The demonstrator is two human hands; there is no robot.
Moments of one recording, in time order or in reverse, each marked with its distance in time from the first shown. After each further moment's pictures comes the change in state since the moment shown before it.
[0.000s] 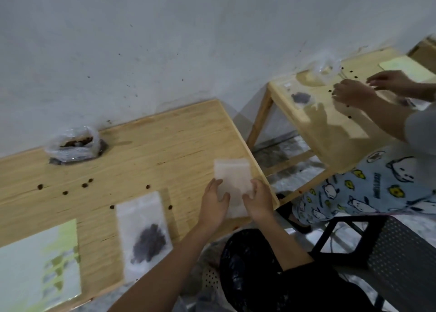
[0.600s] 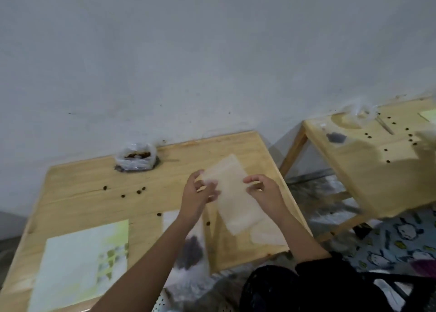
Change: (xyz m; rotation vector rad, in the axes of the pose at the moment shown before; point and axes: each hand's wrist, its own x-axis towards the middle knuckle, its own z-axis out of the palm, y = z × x) left_hand -0.009 0.014 -0.154 -0.748 0.219 -0.074; right_hand -0.020 -0.118 -0.006 0.289 -0.230 -0.415
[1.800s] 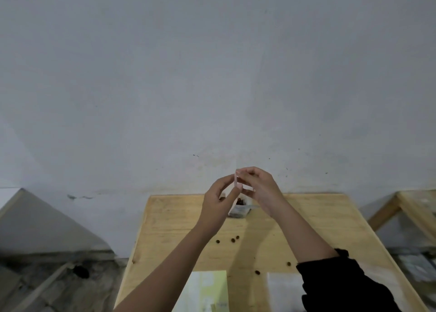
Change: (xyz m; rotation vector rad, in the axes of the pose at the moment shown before) left_hand 0.046 0.128 -0.226 0.175 -0.001 0.472; right_hand 0.052 -0.228 0.248 0.502 -0.335 -0.012
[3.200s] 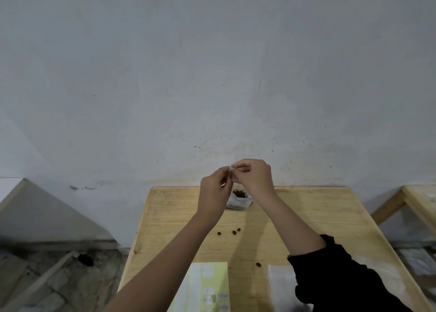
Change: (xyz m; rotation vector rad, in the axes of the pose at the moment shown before) left_hand 0.013 -0.003 -0.002 0.381 0.165 0.154; right_hand 0.008 0.005 0.022 -0.477 0.213 -0.209
